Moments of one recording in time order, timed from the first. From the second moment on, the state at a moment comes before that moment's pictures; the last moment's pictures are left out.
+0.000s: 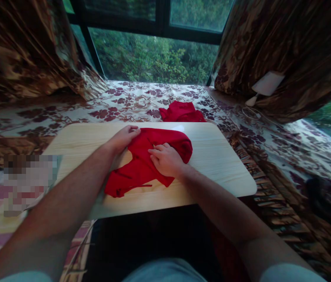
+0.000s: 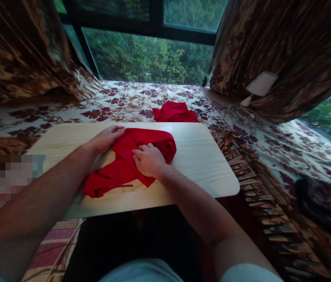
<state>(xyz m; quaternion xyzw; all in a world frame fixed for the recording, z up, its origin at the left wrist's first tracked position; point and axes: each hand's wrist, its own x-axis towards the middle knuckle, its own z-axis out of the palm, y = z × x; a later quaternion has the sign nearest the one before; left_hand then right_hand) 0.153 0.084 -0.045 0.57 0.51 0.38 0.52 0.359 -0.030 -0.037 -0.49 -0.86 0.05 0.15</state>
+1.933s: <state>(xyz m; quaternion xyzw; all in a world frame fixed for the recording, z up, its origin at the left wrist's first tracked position) 0.147 0.015 -0.041 0.62 0.65 0.38 0.22 0.368 -0.034 -0.045 -0.58 -0.79 0.02 0.21</state>
